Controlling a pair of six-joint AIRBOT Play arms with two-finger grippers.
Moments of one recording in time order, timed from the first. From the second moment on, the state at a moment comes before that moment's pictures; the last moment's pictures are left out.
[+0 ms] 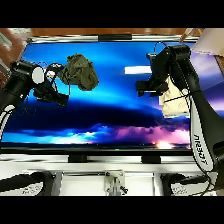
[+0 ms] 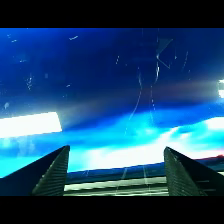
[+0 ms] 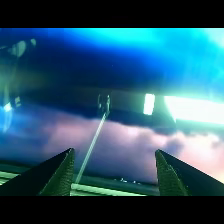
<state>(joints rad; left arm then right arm) -0.31 -1.39 1.45 1.70 -1.49 -1.61 0.29 -1.60 1.75 1.68 -1.57 -1.37</state>
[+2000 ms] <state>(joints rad) -0.13 -2.04 2.04 1.45 -1.04 -1.75 0.29 -1.60 1.75 1.83 -1.60 -1.39</state>
